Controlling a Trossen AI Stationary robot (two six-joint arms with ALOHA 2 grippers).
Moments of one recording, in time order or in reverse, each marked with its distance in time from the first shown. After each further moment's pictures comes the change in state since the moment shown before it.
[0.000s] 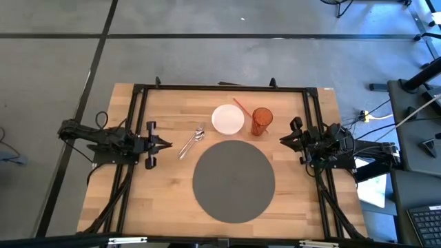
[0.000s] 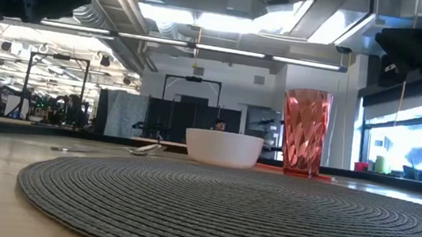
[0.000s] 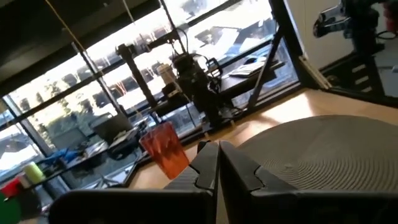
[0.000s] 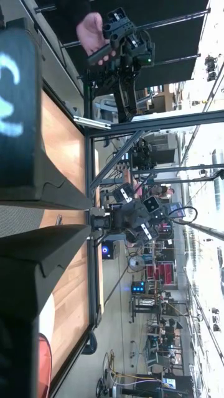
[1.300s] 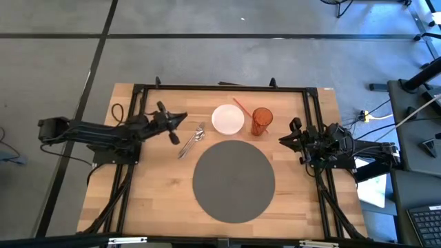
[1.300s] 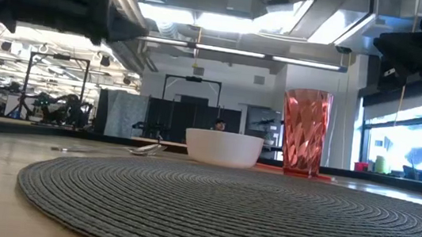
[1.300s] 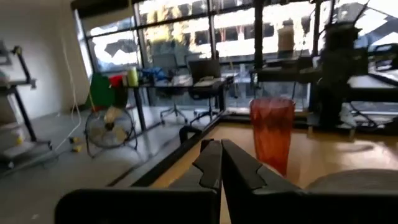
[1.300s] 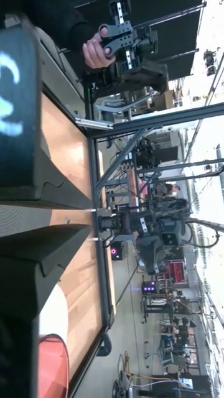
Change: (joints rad) left arm 0.446 0.870 0.114 0.723 -0.080 -0.396; right arm 0.000 0.000 0.000 -0.030 0.009 0.049
